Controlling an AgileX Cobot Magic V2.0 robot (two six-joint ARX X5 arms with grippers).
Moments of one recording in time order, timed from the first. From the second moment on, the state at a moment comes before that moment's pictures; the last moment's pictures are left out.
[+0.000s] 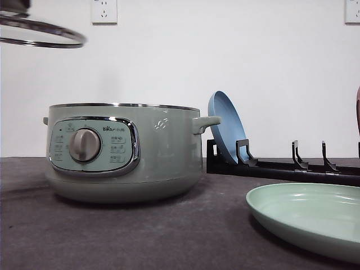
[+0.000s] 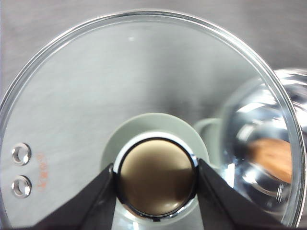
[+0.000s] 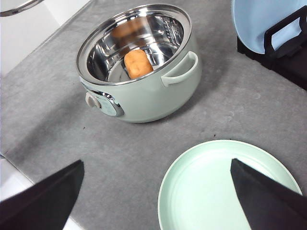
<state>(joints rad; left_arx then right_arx) -0.04 1.69 2.19 -1.40 -0.05 0.03 0.39 0.53 0.88 -0.85 -0.34 0.20</state>
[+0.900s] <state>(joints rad) 0.03 1.69 2.19 -1.40 -0.05 0.02 0.59 1.44 1.48 -0.81 -0.44 0.11</state>
